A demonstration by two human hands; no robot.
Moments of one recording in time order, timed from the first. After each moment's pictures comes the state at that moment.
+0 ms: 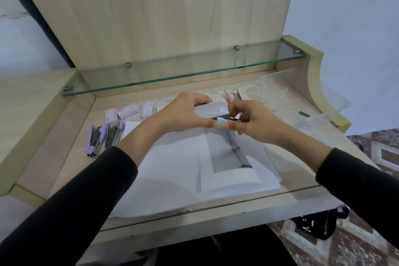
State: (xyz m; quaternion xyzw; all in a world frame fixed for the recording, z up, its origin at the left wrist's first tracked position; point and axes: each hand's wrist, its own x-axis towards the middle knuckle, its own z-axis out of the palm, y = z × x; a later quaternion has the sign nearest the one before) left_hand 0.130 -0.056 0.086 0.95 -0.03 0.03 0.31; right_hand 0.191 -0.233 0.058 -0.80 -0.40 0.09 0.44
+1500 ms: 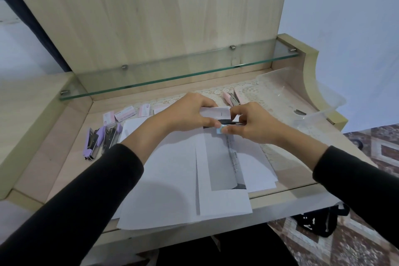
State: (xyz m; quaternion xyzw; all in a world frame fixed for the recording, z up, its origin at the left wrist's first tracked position) left_hand 0.142 -0.066 0.085 0.97 -0.06 -0.01 0.24; right_hand 0.196 -0.237 0.052 -0.85 -0.37 0.09 0.36
